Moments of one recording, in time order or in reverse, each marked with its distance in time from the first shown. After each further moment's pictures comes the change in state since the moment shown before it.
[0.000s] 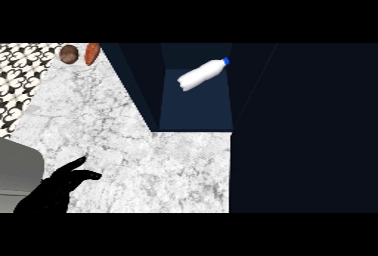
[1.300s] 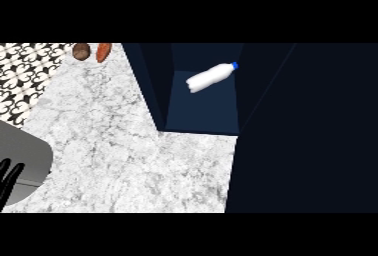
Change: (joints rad) left arm 0.262 0.216 0.276 -0.073 0.188 -0.206 -0.041; right arm -0.412 -0.061 0.418 0.009 0.077 -0.144 0.242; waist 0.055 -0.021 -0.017
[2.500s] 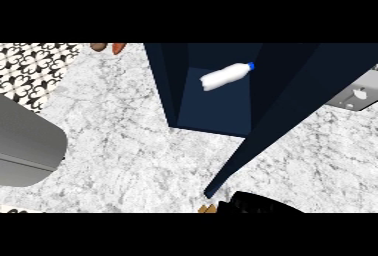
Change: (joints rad) left arm 0.135 0.098 0.181 0.047 0.076 -0.230 -0.066; right arm -0.649 0.307 0.248 0.154 0.137 -0.447 0.394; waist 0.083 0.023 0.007
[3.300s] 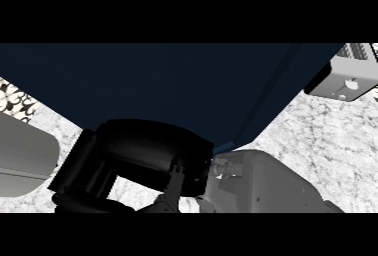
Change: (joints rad) left arm 0.193 0.001 0.219 0.082 0.071 -0.221 -0.051; right arm -0.652 0.189 -0.014 0.495 -0.343 -0.190 0.120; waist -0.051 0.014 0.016
